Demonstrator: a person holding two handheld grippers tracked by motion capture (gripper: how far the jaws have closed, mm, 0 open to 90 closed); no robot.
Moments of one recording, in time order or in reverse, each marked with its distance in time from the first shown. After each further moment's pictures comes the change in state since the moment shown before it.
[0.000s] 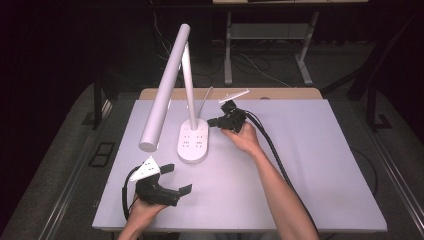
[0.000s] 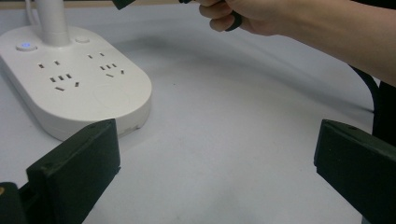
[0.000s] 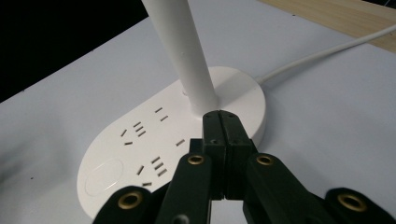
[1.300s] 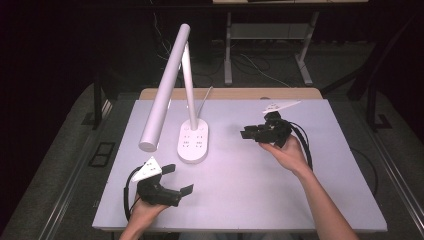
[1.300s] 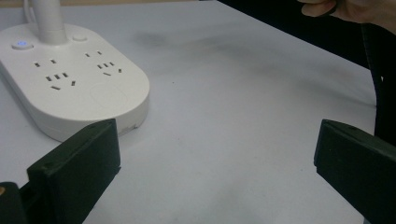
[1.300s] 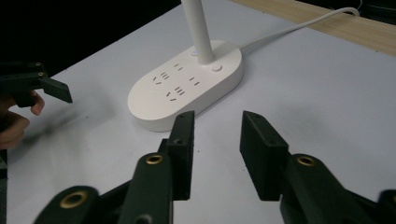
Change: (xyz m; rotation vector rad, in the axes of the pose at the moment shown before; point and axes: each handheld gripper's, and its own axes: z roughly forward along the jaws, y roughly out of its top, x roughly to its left) left arm -0.002 0.000 0.003 0.005 0.004 0.003; right arm 0.014 -0.055 -0.127 -0.063 -0.039 -0.002
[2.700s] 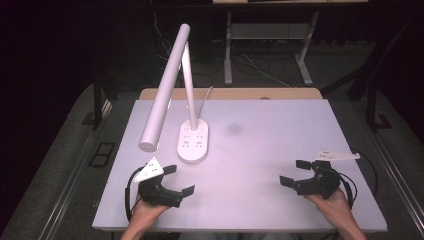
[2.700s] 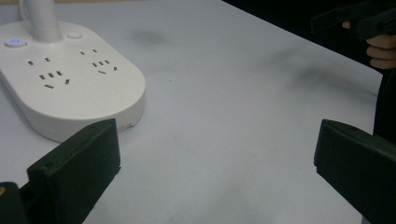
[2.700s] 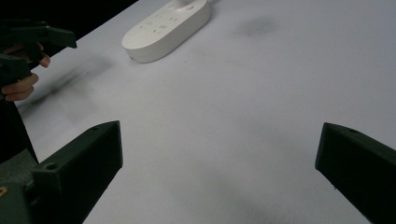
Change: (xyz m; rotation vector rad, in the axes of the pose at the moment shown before) left arm -0.003 0.000 0.002 0.014 -0.001 0.006; right arm 0.023 -0.132 -0.092 -0.094 -0.115 0.148
